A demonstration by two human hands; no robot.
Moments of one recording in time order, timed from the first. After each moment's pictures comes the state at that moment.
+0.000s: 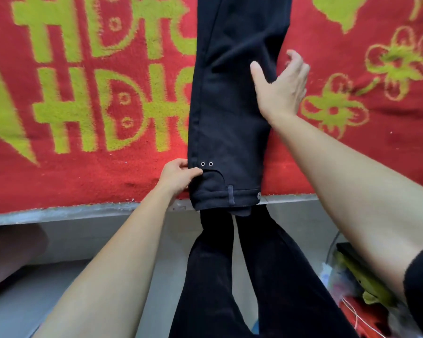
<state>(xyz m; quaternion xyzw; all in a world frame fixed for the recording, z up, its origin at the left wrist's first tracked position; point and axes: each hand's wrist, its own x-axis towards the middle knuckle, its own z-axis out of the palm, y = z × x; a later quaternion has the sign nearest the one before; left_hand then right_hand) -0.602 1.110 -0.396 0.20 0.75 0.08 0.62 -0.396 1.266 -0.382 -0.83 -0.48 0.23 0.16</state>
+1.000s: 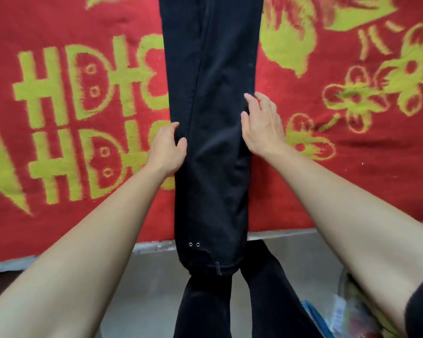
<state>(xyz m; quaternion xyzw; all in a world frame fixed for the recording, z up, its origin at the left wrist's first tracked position) -0.548 1.261 -0.374 0.53 0.75 0.03 0.40 -0.319 1.296 -0.388 -0.71 -0.65 0.27 0.04</state>
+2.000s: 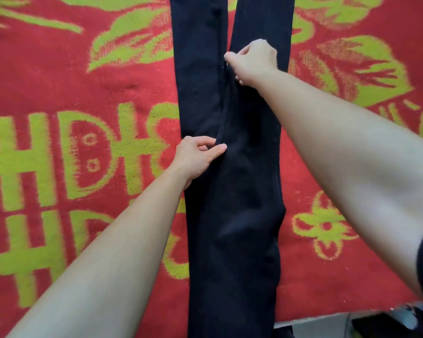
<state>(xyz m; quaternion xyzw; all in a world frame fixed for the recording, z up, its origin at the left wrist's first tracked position) -0.547 1.430 -0.407 0.38 0.67 0.14 0.62 -0.402 1.593 -0.383 -0.78 -0.50 0.35 0.12</state>
